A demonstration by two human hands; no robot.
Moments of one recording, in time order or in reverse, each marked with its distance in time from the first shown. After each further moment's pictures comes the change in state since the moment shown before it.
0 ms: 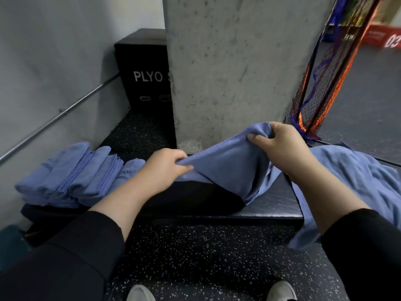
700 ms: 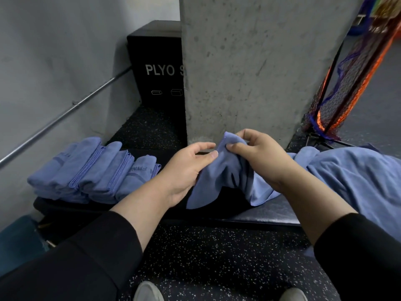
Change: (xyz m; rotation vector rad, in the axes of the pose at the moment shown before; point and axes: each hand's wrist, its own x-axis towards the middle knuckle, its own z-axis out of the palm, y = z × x) left_hand -0.001 0.013 0.022 -1.001 -0.116 -0.223; right_hand 0.002 -0.020 0.065 0.388 -0.342 0.009
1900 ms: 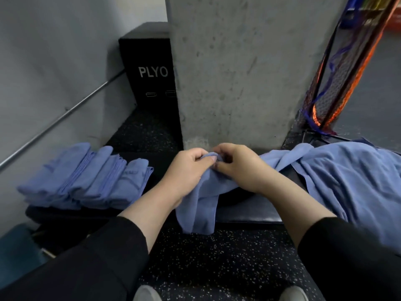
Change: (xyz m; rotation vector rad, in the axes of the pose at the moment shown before) left_hand 0.016 -0.009 0.020 0.375 0.143 0.147; right_hand 0.009 0.027 0.011 -0.381 -0.124 -0.092
